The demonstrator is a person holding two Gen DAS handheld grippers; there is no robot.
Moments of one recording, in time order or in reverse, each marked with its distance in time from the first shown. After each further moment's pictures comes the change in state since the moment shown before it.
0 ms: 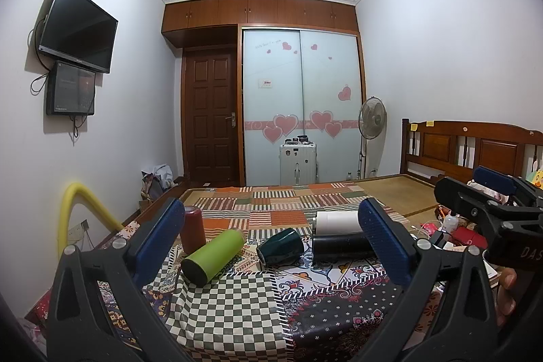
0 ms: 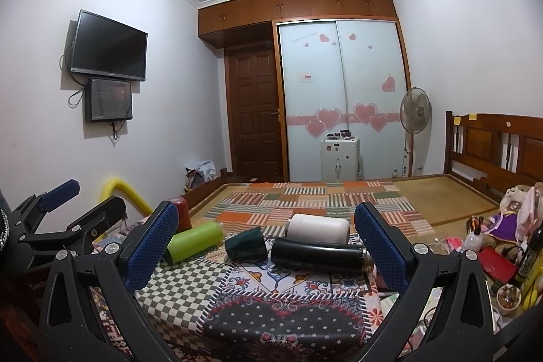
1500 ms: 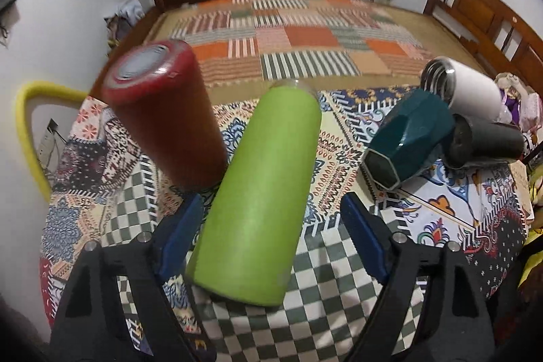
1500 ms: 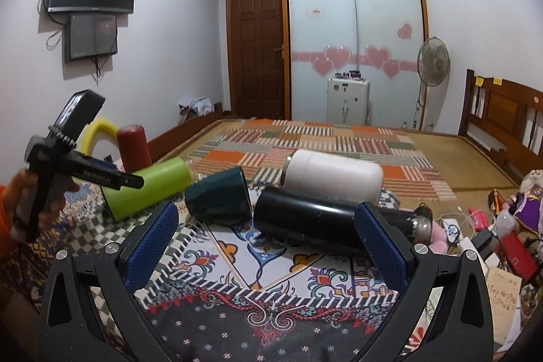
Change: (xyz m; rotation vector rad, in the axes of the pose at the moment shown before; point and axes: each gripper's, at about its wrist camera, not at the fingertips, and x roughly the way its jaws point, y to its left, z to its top) left arm 0.328 0.131 -0.111 0.022 0.913 -0.086; right arm 0.146 -0.021 -0.061 -0.038 0.289 0.012
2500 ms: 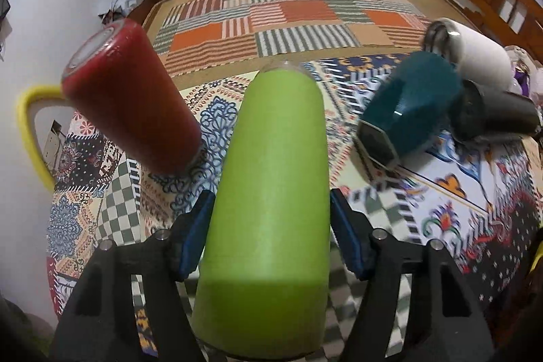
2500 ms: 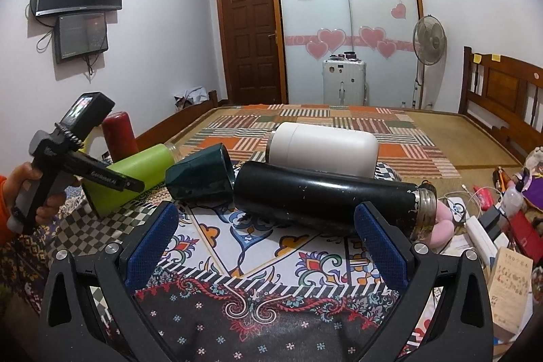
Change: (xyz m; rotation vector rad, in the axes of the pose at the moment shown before) left arm 0.012 -0.028 -0.006 0.064 0.070 0.049; right arm 0.012 -0.024 -0.007 0.050 0.031 0.006
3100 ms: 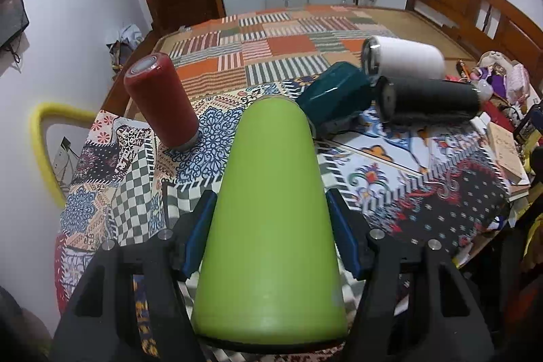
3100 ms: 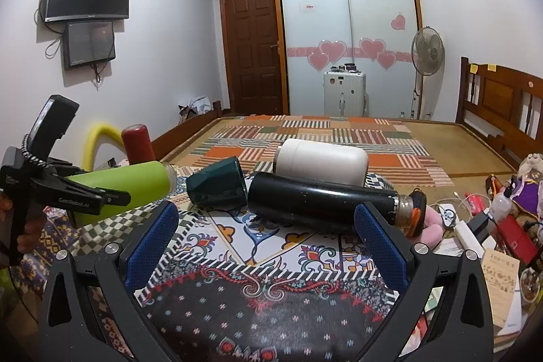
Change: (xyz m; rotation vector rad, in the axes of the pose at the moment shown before) left arm -0.094 -0.041 -0.063 0.020 -0.170 0.002; right arm -0.044 0.011 0.003 -0.015 -0.044 -0.001
